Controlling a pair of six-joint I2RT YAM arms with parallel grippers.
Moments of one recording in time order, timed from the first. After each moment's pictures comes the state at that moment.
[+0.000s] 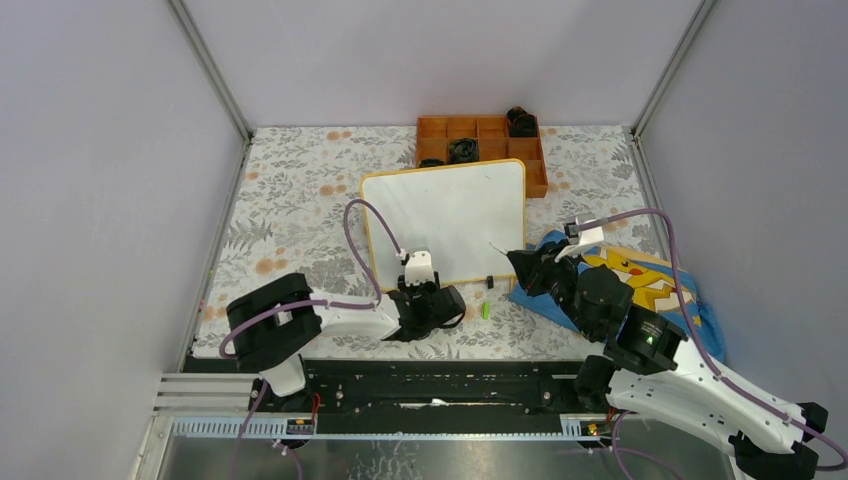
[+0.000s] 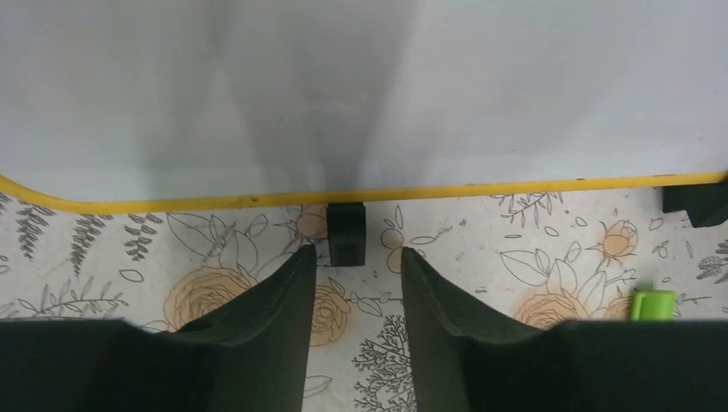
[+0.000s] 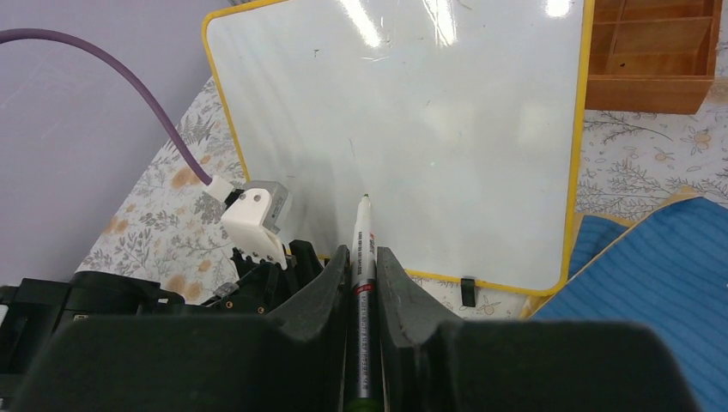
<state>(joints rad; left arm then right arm) -1.14 1.67 0.79 -0.20 -0.75 -1.09 0.98 0.57 0.71 -0.34 0.49 0.46</state>
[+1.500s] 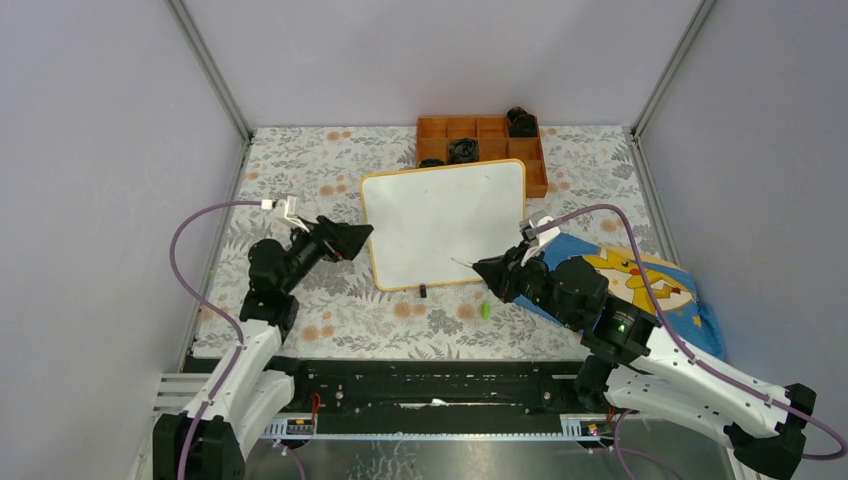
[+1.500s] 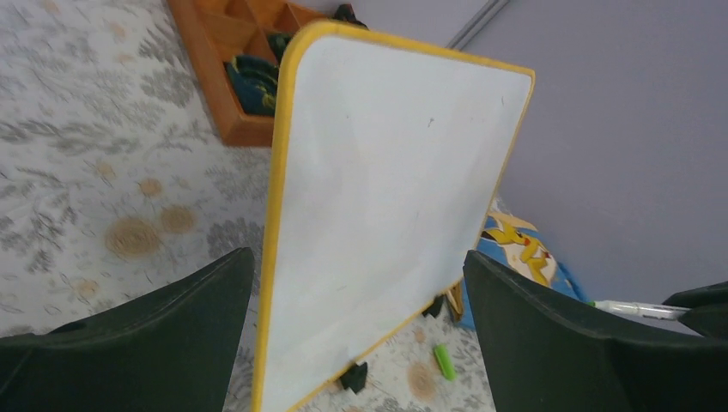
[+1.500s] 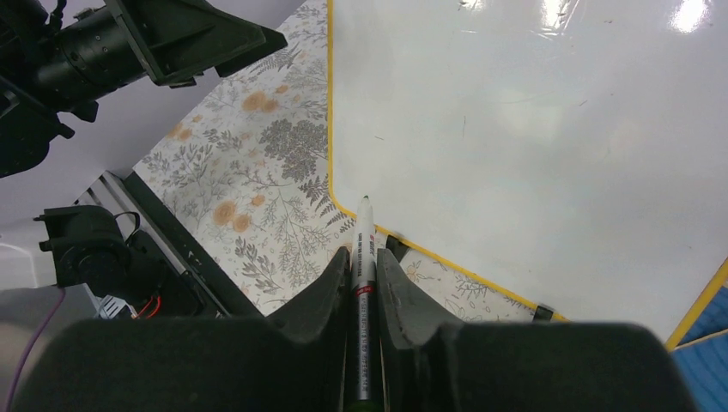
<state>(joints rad) -0.11 0.81 0.36 0.43 0.47 -0.66 0.98 0.69 0.69 -0.18 0.20 0.35</state>
